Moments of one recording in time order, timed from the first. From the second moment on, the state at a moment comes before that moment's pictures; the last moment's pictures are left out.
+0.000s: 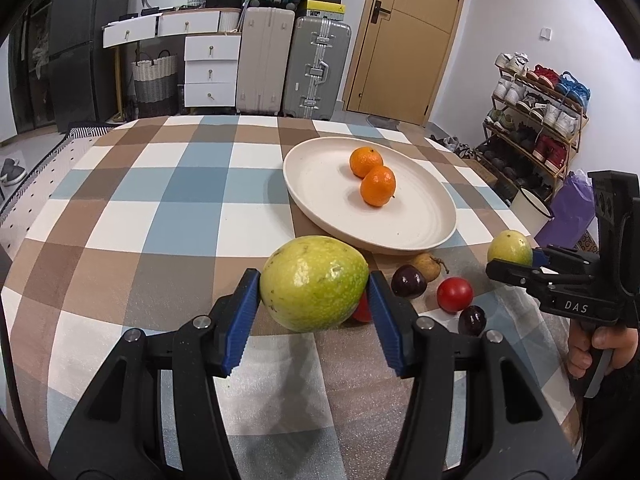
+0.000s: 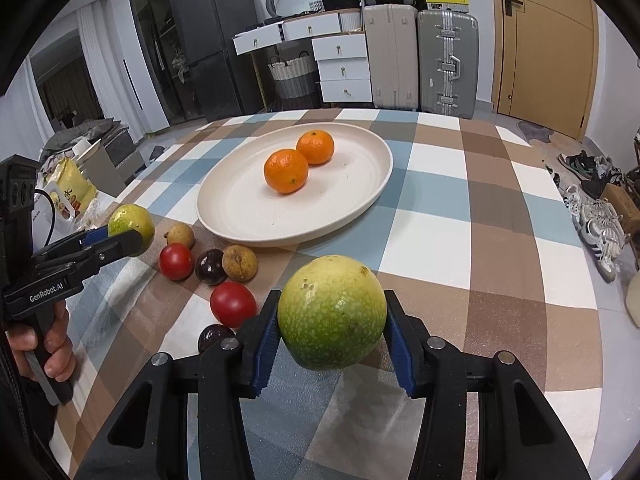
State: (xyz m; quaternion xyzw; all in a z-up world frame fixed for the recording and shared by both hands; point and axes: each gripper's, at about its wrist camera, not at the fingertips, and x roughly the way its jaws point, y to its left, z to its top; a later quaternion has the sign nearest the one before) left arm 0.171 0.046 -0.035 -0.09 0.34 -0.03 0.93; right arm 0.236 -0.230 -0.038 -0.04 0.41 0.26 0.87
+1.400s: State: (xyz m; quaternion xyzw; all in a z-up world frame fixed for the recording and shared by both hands) left arm 0.190 0.017 0.011 -0.06 0.30 -0.05 0.95; right arm 0.248 -0.217 0.018 0.00 0.34 0.27 0.90
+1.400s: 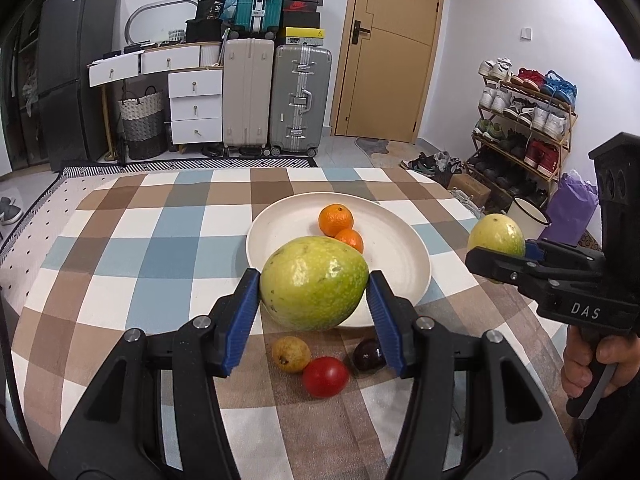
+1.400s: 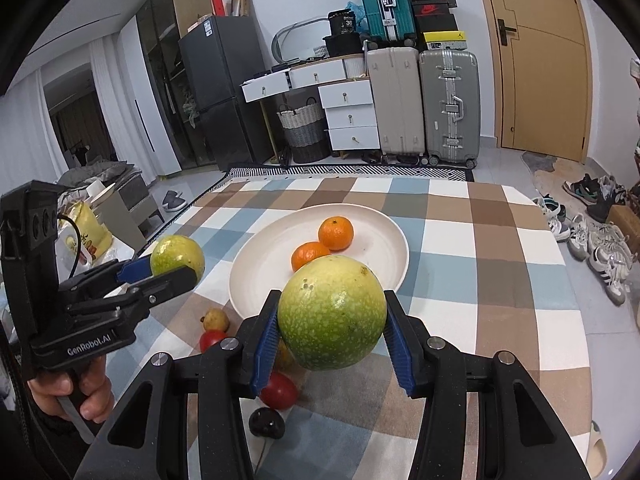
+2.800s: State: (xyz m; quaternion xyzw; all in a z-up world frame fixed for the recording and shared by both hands) left arm 0.261 0.000 -0.021 -0.02 0.32 -0.02 0.95; right arm 0.299 -0.185 -0.019 0.01 0.37 0.26 0.89
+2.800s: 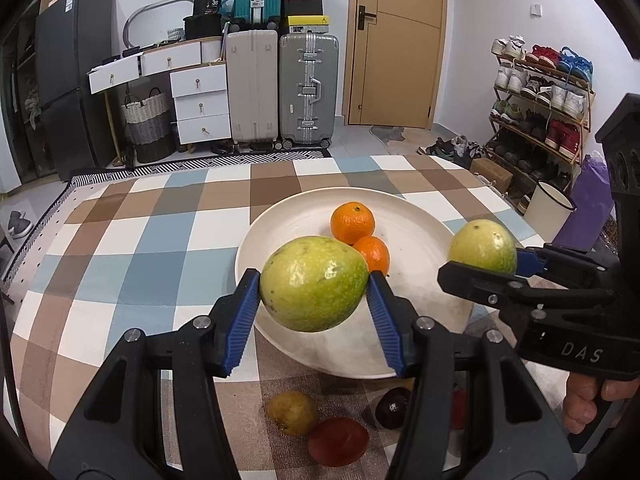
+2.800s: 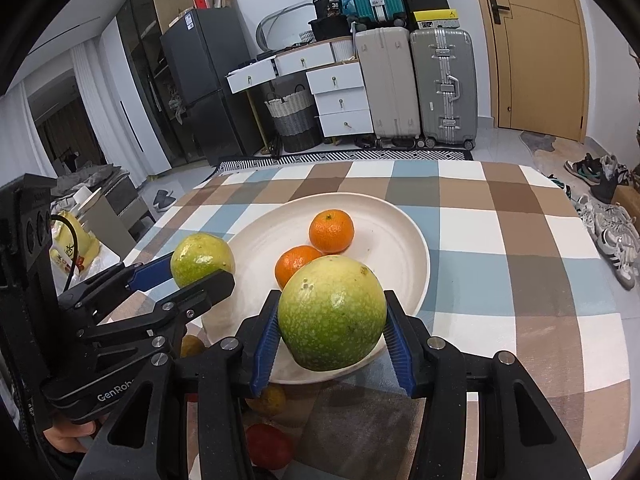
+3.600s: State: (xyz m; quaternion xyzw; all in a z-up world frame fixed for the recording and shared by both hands) left arm 0.256 0.003 -0.019 -0.02 0.31 -0.02 0.95; right arm 0.293 -0.192 -0.013 0.00 0.35 0.23 0.91
